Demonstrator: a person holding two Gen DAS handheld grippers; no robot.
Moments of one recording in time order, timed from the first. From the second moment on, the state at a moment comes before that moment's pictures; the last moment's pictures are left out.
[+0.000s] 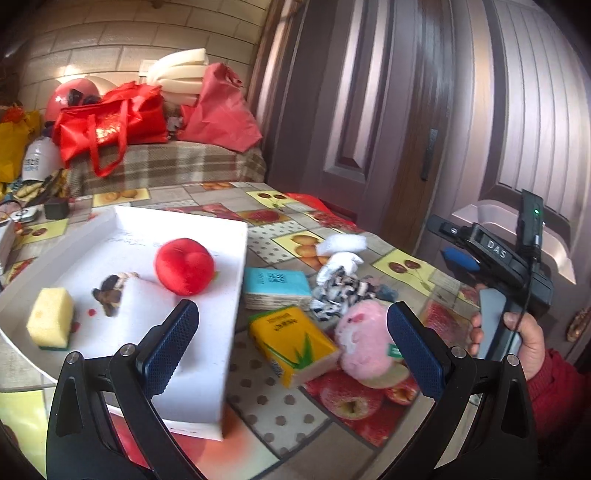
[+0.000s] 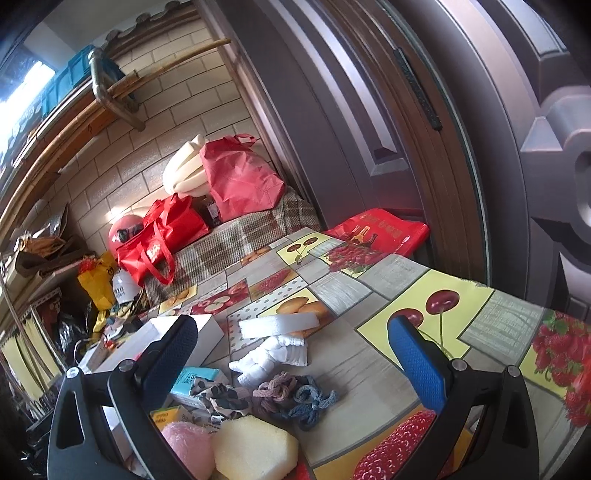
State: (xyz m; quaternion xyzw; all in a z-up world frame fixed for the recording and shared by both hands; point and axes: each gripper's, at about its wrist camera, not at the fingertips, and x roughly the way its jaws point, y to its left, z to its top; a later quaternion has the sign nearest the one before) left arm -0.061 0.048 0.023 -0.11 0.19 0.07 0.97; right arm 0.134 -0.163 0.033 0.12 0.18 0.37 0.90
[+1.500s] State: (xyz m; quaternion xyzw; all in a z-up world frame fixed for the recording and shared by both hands) left arm -0.076 0.035 0.035 -0.04 0.15 0.18 0.97; right arm 0.059 -0.109 0.031 -0.13 0.15 0.55 0.81
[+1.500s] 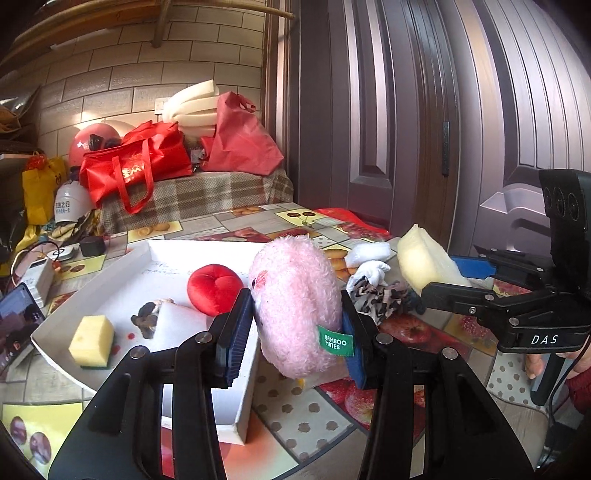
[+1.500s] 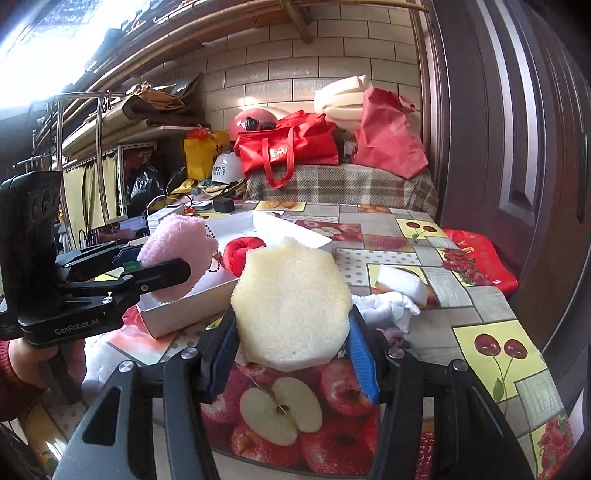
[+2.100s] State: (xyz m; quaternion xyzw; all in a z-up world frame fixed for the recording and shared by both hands) left arm -0.135 0.127 0.029 -0.08 0.12 0.34 0.93; right arm 0.038 -0.045 0.028 -0.12 0.11 0.53 0.83
